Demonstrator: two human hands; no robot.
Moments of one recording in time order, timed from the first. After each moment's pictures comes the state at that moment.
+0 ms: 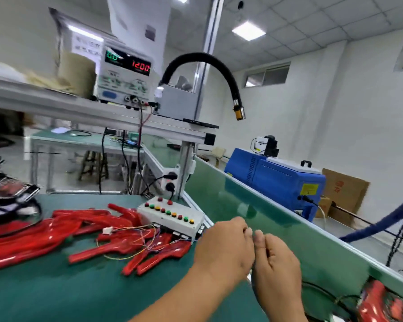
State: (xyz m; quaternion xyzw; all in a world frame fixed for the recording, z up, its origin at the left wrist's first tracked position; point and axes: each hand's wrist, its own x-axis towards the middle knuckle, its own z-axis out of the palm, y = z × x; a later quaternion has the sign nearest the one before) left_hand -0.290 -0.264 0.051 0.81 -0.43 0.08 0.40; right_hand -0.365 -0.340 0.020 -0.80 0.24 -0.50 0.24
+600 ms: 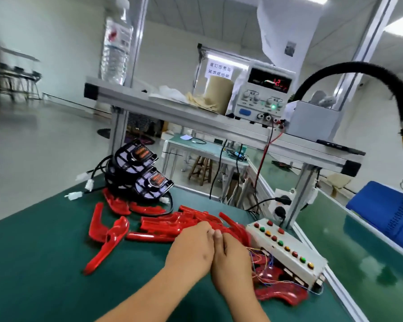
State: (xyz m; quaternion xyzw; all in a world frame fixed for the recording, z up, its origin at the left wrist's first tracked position) left_hand -0.147 -0.094 -0.002 0.90 -0.14 0.10 0.41; right_hand -0.162 -0.195 -0.019 -0.90 0.03 -0.25 0.35
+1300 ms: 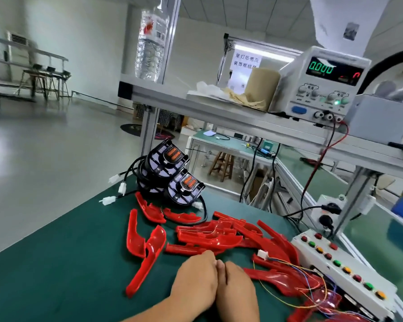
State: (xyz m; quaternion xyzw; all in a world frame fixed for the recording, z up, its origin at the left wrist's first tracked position) left_hand -0.107 -0.029 -0.057 0.93 -0.08 -0.01 0.35; right_hand -0.113 -0.128 -0.068 -0.96 0.07 -0.07 0.24
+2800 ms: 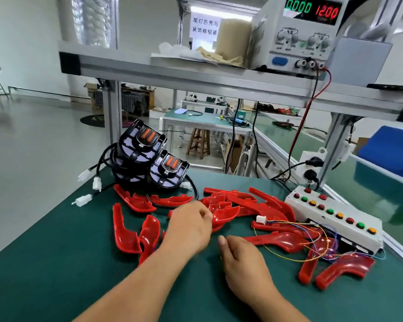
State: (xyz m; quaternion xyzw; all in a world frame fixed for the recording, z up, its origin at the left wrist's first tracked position) left_hand -0.056 -0.003 -0.036 0.89 -0.11 0.03 0.43; right_hand -0.120 -0.128 -0.081 -0.93 0.03 -0.16 0.32
